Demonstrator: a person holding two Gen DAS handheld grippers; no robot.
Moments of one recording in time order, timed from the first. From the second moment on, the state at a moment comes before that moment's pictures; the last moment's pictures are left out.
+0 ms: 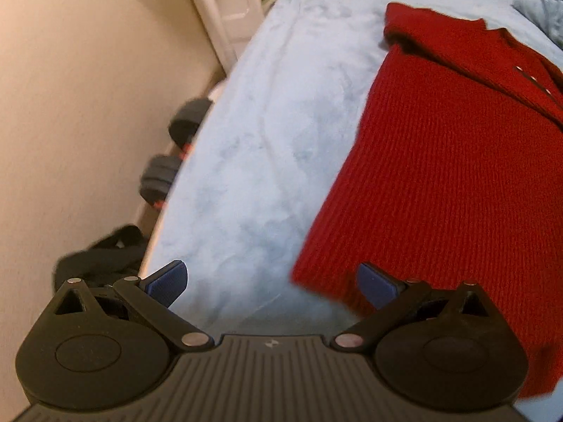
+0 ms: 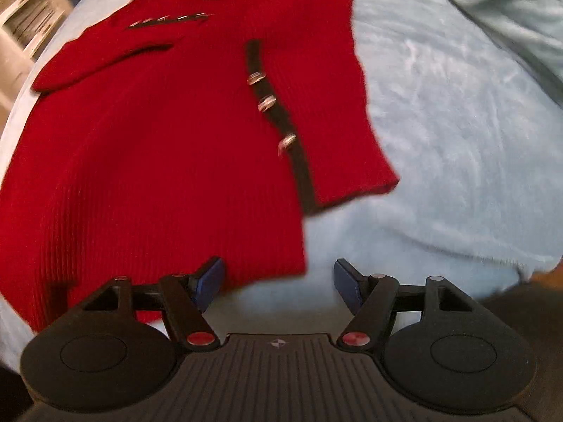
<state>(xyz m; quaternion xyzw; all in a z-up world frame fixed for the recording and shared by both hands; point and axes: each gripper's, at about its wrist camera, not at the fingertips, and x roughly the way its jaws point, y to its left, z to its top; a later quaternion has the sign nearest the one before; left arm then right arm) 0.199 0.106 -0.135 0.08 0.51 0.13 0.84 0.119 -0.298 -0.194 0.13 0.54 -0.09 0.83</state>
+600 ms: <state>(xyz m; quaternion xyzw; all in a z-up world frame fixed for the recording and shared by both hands) 0.175 0.095 -0.166 0.12 0.52 0.09 0.84 0.120 -0.347 -0.216 0.19 0.46 -0.21 0.84</state>
